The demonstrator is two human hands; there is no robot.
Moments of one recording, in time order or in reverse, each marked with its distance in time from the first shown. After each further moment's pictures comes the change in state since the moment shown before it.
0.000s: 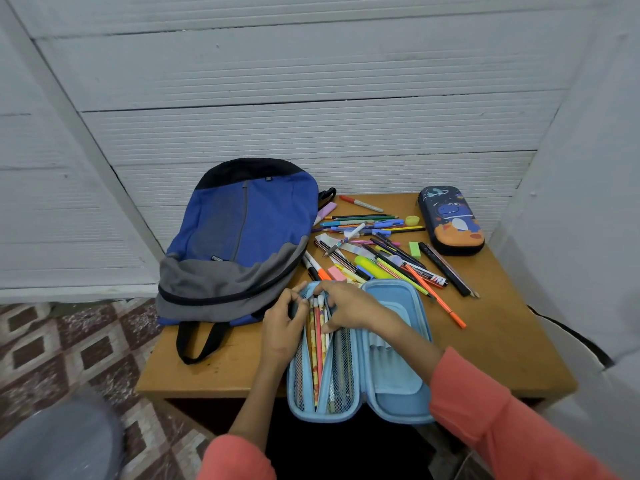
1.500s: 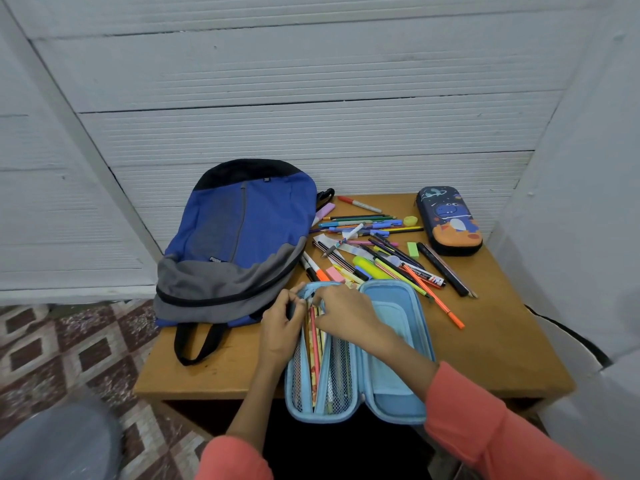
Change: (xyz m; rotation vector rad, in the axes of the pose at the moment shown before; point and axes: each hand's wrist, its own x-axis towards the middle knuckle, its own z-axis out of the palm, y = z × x) left_hand -0.002 0.005 -0.001 -0.011 0.020 0.020; right_hand -0.019 -0.015 0.013 -0.147 0.293 -0.018
